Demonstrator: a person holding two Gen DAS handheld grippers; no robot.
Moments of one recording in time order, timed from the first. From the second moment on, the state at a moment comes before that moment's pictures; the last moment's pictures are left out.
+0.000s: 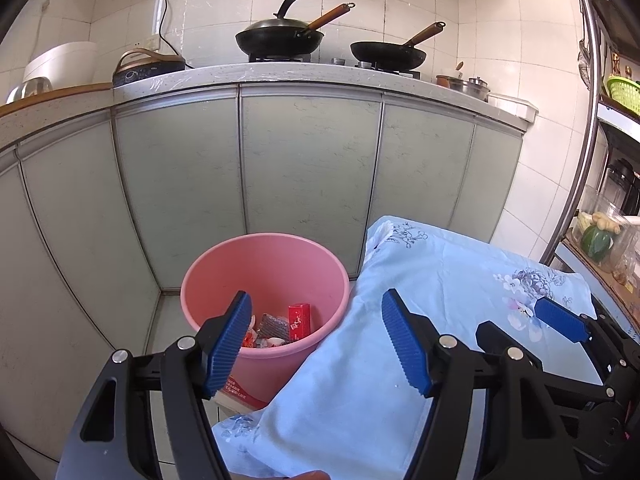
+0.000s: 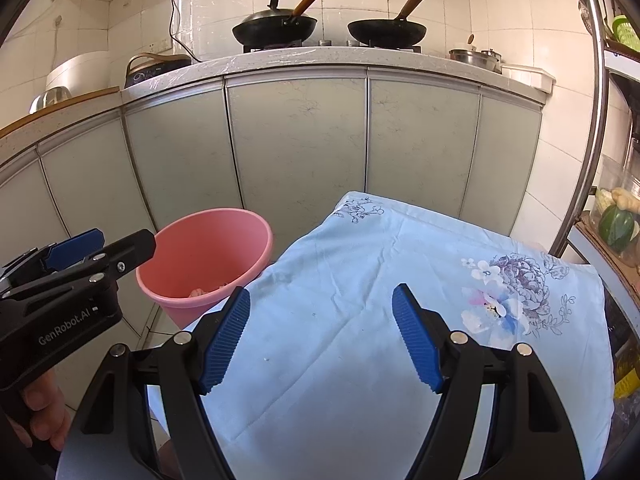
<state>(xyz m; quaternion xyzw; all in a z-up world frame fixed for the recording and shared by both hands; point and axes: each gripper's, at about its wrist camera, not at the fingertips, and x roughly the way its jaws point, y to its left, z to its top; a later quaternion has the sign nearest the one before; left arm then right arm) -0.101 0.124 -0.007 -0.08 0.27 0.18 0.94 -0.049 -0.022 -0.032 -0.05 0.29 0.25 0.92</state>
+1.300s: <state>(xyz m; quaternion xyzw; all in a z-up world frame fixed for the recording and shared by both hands) -0.098 0.123 -0.004 -0.07 0.27 0.17 0.95 -0.050 -0.015 -0.033 -0.06 0.29 0.25 0.92</state>
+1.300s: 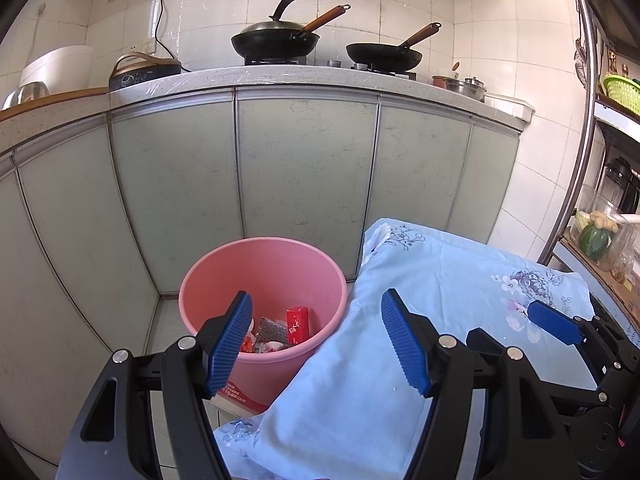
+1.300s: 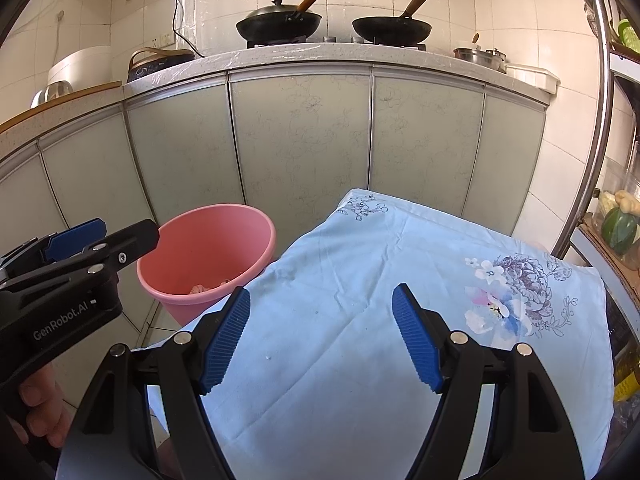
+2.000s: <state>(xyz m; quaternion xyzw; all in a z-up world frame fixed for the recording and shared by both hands) -0.091 0.114 0.000 -0.05 0.26 0.15 0.95 -0.049 -0.022 -0.031 -0.06 0.29 0.23 0.93</state>
